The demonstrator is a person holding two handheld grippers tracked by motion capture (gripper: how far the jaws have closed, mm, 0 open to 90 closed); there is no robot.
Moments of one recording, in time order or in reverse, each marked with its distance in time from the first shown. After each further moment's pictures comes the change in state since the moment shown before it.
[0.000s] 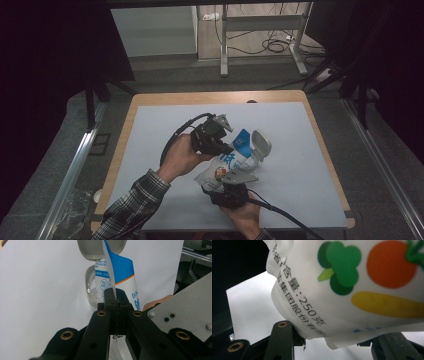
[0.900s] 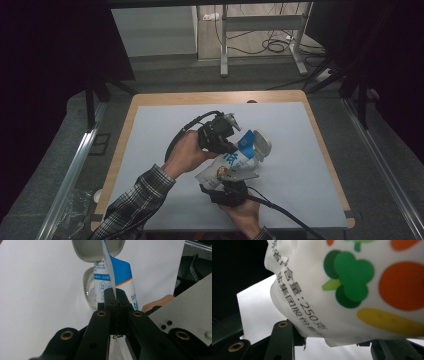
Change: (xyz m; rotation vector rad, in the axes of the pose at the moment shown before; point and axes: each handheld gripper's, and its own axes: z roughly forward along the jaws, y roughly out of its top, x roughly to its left) left arm -0.002 0.018 0.004 0.071 0.000 0.022; right arm 0.000 0.006 0.002 -0.030 0.027 0.028
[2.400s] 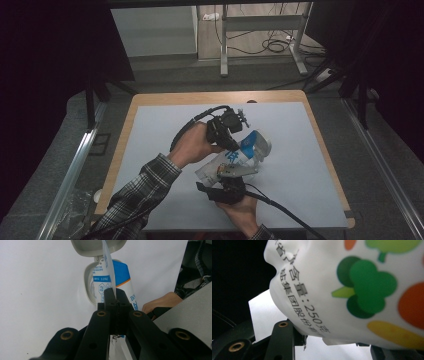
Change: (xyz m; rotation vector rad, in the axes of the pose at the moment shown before) left arm 0.007 0.026 0.007 0.136 -0.015 0.010; right arm 0.001 0.010 0.003 -0.019 0.060 0.047
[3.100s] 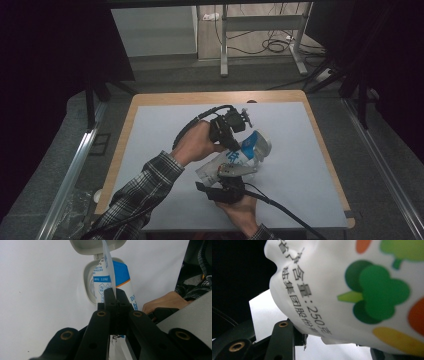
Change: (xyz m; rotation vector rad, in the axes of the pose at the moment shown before) left arm 0.001 0.008 0.003 0.044 -0.004 0.007; right arm 0.001 0.002 0.001 0.005 0.004 -0.005
